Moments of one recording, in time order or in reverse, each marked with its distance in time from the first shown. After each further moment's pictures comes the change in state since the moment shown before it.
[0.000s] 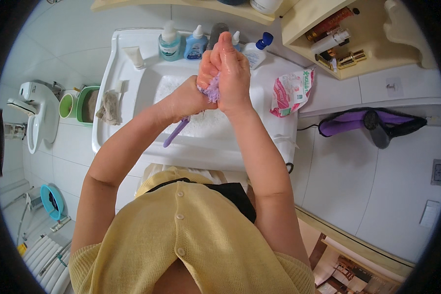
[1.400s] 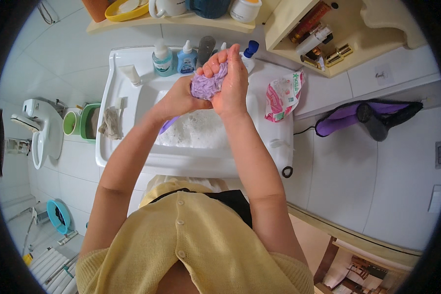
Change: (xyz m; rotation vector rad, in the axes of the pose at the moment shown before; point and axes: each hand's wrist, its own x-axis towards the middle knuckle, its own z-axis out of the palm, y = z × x) left_hand 0.026 -0.012 -0.007 0.161 0.107 0.421; right_hand 0.007 -0.002 -0.021 0.275 0.133 -0.211
